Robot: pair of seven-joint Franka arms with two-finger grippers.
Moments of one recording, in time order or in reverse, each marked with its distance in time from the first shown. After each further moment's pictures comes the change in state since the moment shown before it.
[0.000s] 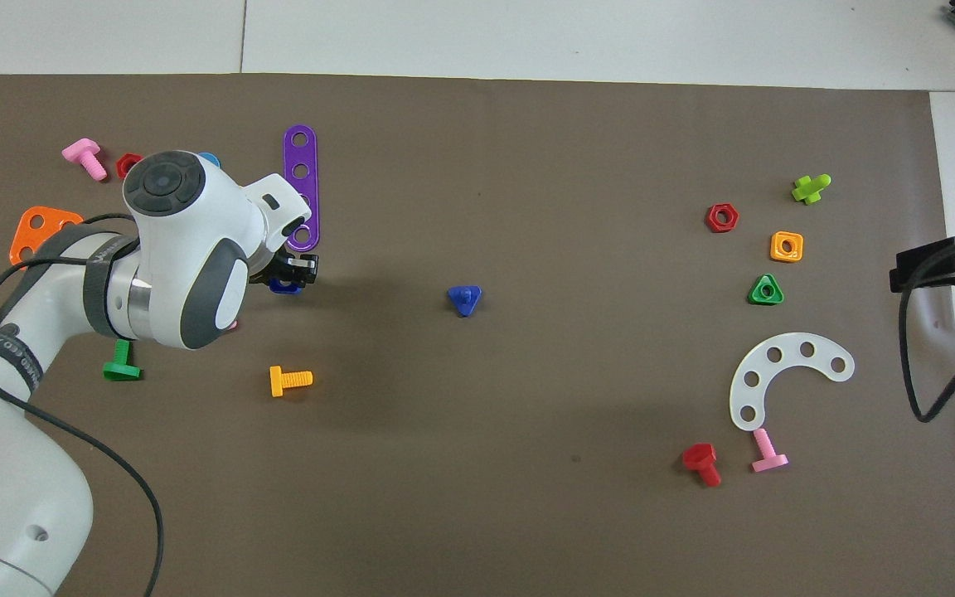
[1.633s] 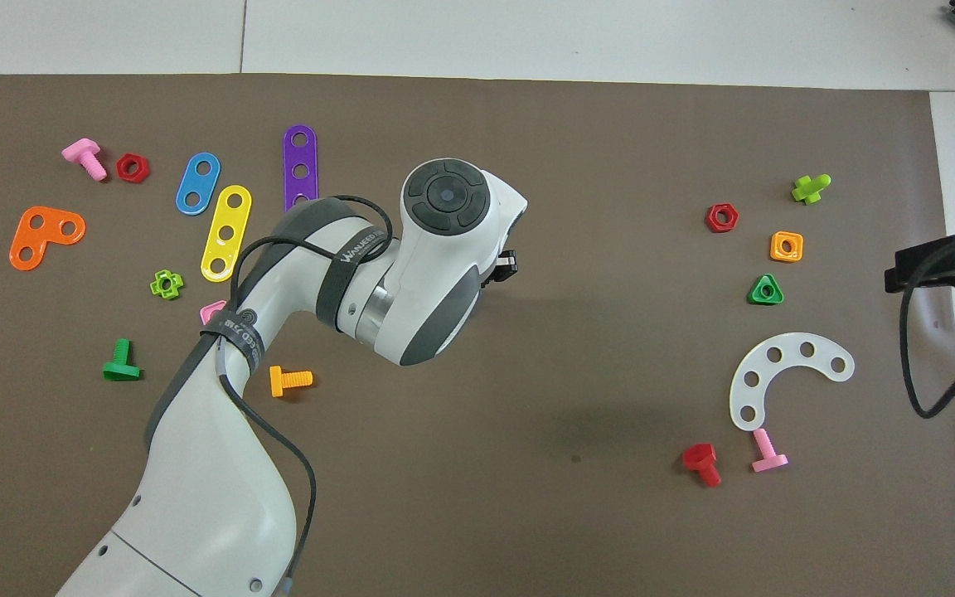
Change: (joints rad) left arm -0.270 0.187 -0.004 0.321 -0.025 -0.105 -0.399; right arm 0.000 0.000 -0.005 -0.003 0.005 -0.003 0.002
